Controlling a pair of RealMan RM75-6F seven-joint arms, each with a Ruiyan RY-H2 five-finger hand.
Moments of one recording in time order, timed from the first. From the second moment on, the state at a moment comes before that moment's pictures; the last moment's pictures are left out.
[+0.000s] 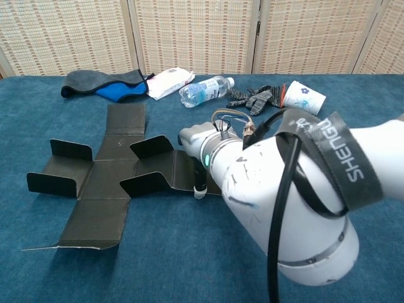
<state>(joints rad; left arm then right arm) -0.18 -1.19 -0.03 -1.42 1.54 1.45 0.00 1.18 -2.03 0.38 -1.36 -0.25 1.19 -1.20</state>
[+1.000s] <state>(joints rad) -0.22 -1.21 -0.04 -1.36 1.55 1.41 -0.06 1.12 -1.97 0.35 -1.37 -0.39 1.11 -1.04</state>
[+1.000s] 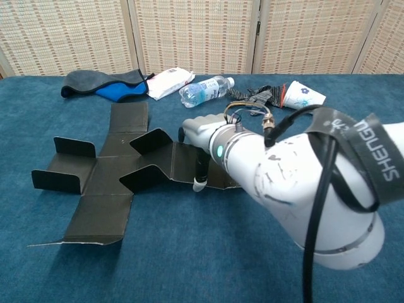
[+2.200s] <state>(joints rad) -0.64 -1.62 0.02 -0.61 1.83 1.37 -0.37 1.04 -1.72 0.23 -1.40 -0.56 0.90 -0.81</state>
